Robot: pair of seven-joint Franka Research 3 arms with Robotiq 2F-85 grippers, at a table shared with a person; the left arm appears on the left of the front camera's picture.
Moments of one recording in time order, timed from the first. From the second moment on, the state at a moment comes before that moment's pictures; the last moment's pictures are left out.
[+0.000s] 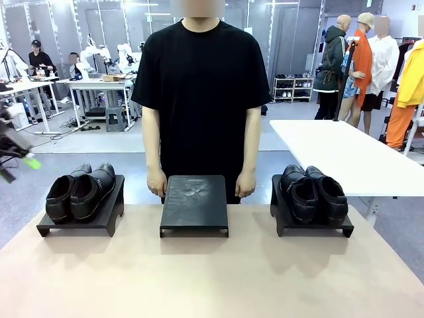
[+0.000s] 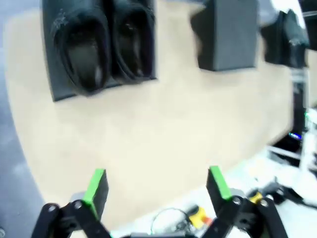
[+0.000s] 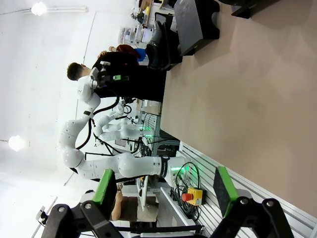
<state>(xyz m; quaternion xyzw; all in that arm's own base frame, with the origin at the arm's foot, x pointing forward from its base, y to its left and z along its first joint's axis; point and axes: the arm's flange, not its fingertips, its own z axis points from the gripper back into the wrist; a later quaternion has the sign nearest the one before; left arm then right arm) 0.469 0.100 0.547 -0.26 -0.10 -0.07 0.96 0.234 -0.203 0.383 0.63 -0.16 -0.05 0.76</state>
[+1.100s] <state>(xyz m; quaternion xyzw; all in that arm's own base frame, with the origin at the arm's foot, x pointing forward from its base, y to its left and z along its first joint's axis) 0.374 0.329 0.455 -0.61 -0.15 -0.04 0.78 0.234 -0.204 0.384 0.63 -0.16 -0.05 0.76</state>
